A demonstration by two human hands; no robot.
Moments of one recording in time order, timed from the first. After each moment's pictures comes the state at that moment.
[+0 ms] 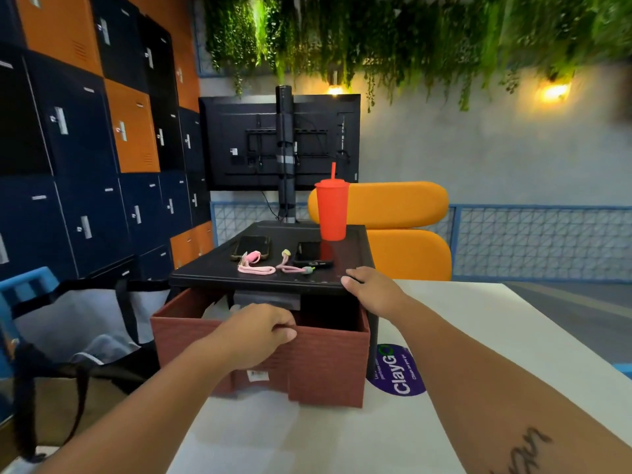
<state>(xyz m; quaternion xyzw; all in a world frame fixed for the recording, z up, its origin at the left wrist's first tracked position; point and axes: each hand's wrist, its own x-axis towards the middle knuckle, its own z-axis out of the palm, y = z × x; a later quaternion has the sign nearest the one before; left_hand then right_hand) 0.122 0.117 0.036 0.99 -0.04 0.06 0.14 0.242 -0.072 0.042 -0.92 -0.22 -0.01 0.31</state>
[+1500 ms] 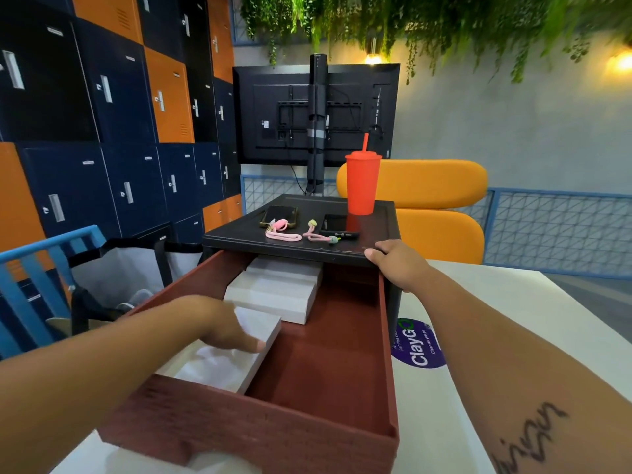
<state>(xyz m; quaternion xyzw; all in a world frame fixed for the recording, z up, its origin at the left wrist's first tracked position) 0.064 0.135 0.051 0.95 0.22 -0.24 0.00 0.247 -0.068 0.039 -0.92 -0.21 -0.03 0.32</state>
